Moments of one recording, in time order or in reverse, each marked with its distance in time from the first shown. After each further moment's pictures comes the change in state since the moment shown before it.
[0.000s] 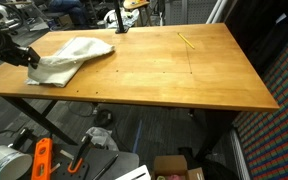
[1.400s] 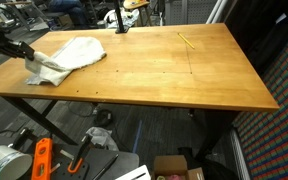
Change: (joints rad) arm -0.098 0.130 0.148 0.173 -0.466 -0.054 0.576
